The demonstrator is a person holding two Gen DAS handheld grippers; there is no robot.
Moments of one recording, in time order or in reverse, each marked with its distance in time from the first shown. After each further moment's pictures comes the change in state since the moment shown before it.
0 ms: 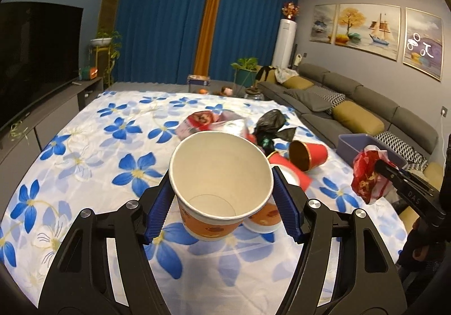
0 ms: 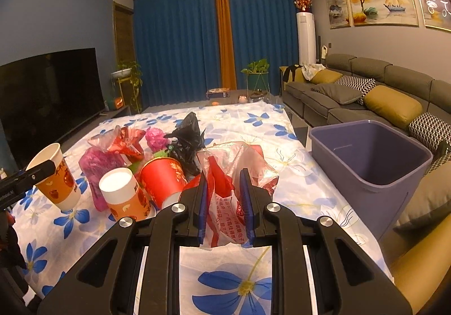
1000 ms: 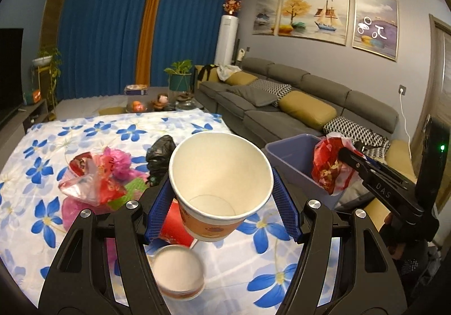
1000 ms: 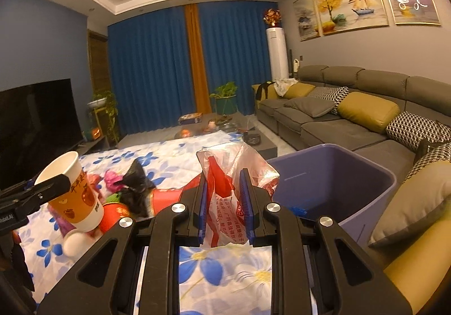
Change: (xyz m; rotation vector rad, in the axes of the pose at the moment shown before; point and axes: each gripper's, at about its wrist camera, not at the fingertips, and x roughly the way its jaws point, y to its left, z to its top) left arm 0.050 -0.135 0.049 0.128 0.009 -0.262; right arm -0.013 -0.098 0.040 0.094 -0.107 -0.115
